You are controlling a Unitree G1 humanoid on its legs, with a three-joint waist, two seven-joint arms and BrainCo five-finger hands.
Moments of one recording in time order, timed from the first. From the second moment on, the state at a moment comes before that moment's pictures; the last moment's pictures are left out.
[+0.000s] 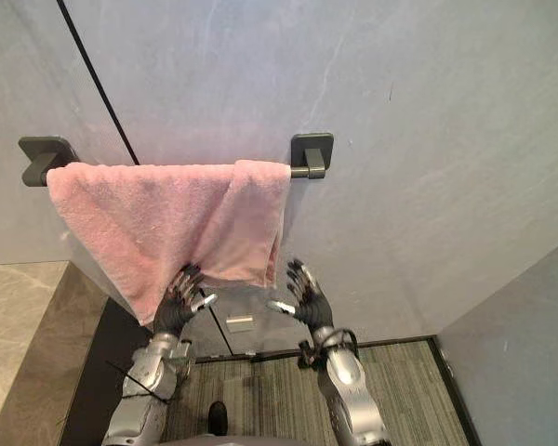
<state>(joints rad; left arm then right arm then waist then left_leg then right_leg) 0.21 0.05 -0.03 0.19 -0.19 -0.17 0.00 0.21 -0.04 0.24 0.12 0.36 -0.15 0.12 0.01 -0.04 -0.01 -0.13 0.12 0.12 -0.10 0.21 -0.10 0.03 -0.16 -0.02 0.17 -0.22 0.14</state>
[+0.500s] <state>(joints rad) 0.30 0.06 0.44 1.07 0.04 -0.05 -0.03 0.26 -0.10 -0.15 1.01 -0.14 -0.03 0.13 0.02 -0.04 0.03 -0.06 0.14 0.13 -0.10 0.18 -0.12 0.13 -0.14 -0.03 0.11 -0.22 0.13</state>
